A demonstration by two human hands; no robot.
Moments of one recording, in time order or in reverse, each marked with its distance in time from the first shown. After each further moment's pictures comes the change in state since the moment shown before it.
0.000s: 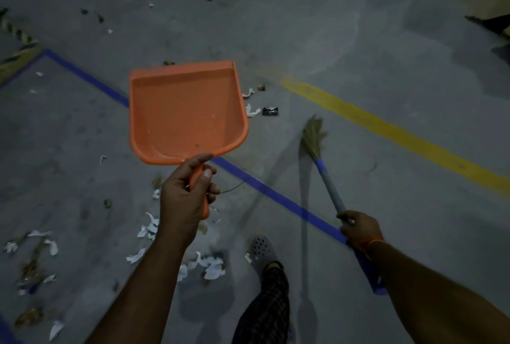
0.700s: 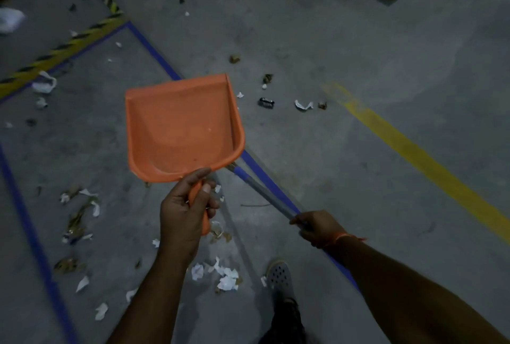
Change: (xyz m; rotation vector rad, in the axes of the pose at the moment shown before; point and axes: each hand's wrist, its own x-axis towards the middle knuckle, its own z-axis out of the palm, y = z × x) left_hand 0.083 0.015 -0.064 -0.071 0.367 -0.060; right_hand 0.102 -0.223 0.089 -0.473 -0.553 -0.688
